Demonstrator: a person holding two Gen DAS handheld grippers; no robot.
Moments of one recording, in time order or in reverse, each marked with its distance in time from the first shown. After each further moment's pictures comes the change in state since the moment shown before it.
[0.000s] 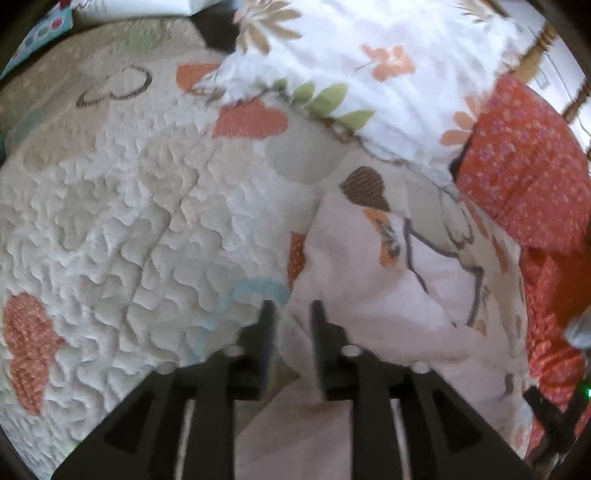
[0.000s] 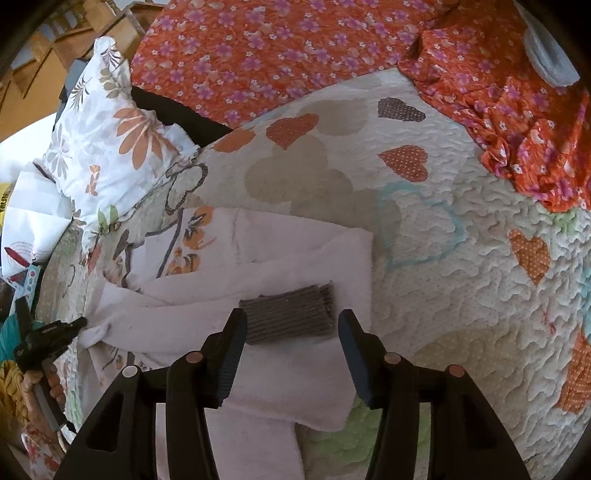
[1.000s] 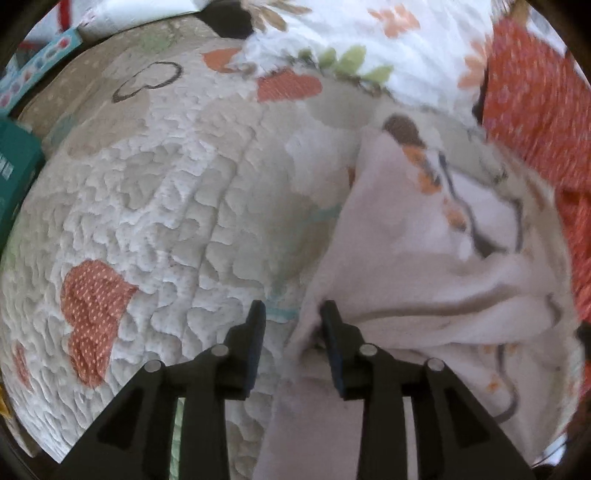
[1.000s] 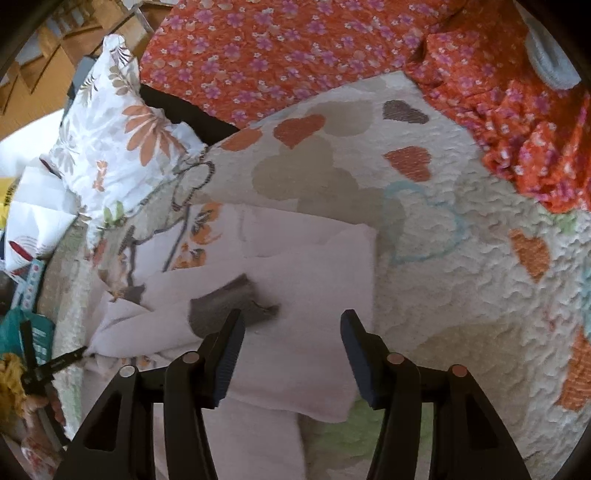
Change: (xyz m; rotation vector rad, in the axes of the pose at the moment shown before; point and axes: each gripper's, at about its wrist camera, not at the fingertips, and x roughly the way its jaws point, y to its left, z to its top) left arm -0.020 0.023 -0.035 0.102 0.076 0.188; right arm -0.003 0.005 -0.004 -0.001 -0.007 0.057
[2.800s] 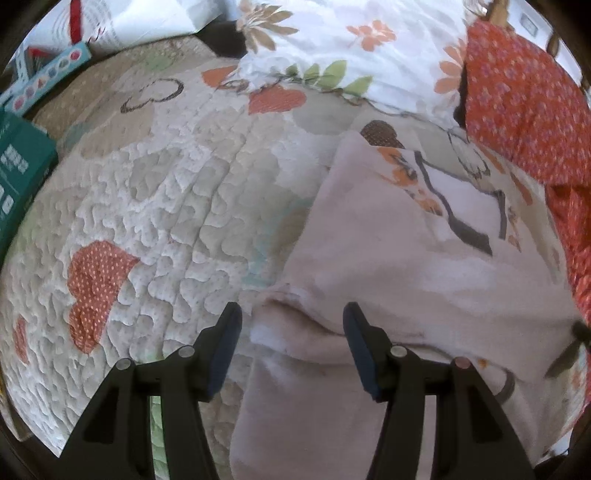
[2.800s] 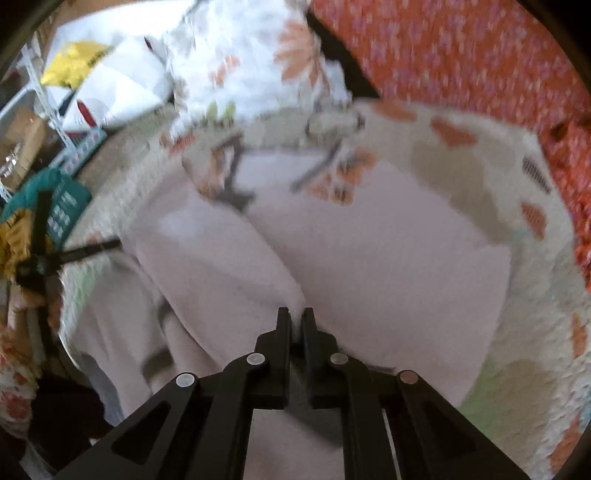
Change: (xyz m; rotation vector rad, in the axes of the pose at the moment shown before) left arm -0.010 -0.015 -0.032 0.025 -0.059 0.012; right arm -0.005 0.106 -0.045 -0.479 0.049 0.055
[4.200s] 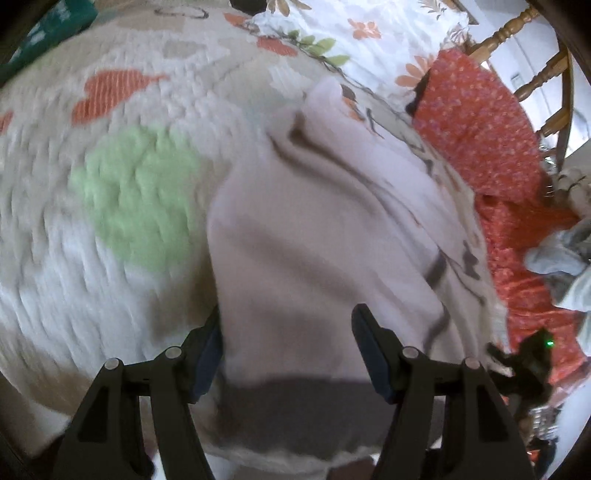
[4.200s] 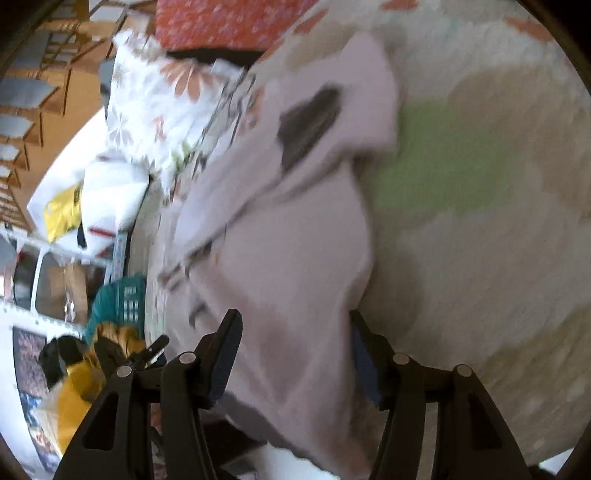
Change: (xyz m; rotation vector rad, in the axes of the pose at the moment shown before) left arm -0.048 0.029 -0.143 -0.175 0.054 -0.366; right arm -0.006 -0.050 -0.157 0.620 0.119 0.342
